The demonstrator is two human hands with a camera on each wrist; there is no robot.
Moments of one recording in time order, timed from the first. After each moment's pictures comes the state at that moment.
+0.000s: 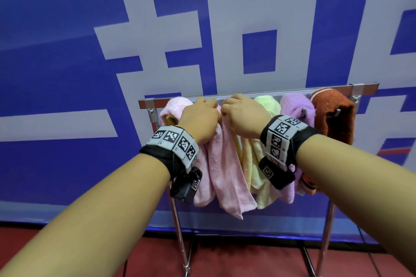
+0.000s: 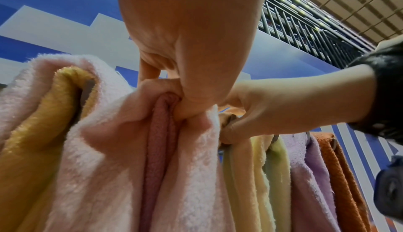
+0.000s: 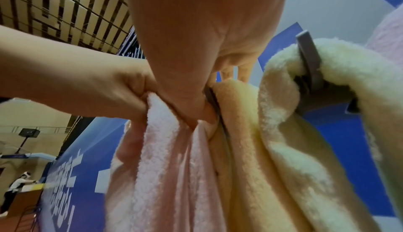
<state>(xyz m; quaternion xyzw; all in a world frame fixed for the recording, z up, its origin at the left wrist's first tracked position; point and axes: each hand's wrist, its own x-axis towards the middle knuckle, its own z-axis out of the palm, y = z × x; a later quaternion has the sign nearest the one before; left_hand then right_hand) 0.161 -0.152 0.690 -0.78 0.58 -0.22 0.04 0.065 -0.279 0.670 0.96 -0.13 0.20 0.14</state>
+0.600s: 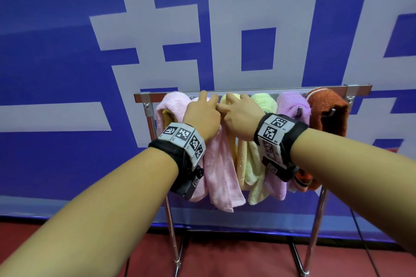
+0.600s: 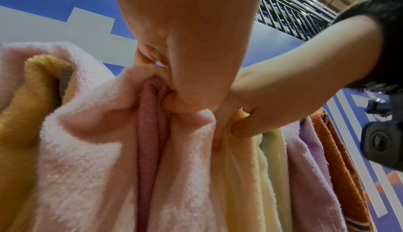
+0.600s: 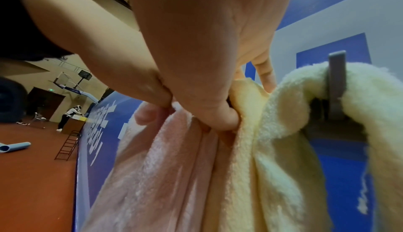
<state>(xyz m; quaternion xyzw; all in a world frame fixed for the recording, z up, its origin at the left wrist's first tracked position) 0.140 -0.156 0.683 -0.79 0.54 -0.28 0.09 0.045 -0.245 0.683 0.93 -0.12 0.06 0.35</state>
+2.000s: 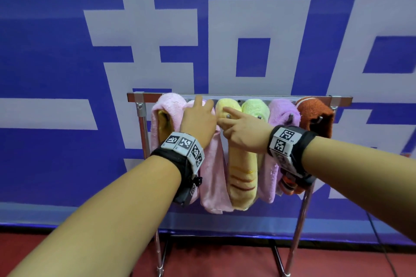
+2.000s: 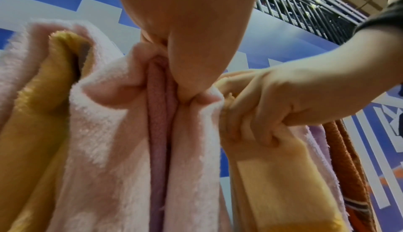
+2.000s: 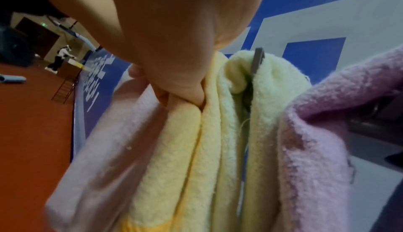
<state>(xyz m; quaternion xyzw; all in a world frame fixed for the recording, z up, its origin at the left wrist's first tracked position) 0.148 -0.159 0.665 -0.78 0.53 -0.33 0.02 0.036 -0.293 0.650 0.88 0.15 0.15 0.43</state>
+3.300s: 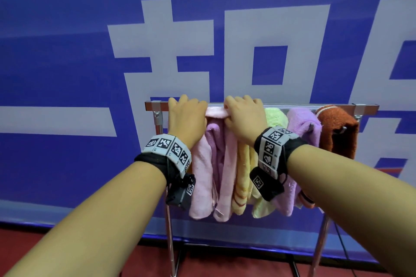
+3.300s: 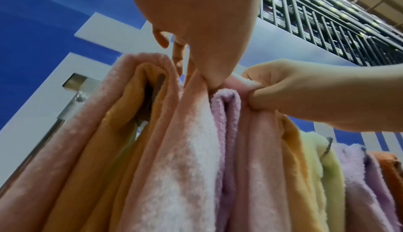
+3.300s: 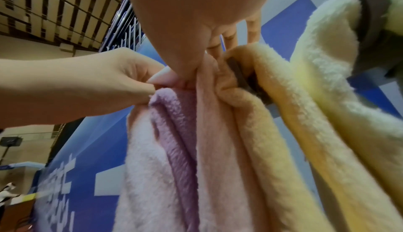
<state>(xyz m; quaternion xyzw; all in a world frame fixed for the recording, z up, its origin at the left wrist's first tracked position) 0.200 -0.133 0.686 -0.80 0.46 -0.37 -0.09 0.085 -0.246 0.683 0.90 -0.25 0.32 0.13</state>
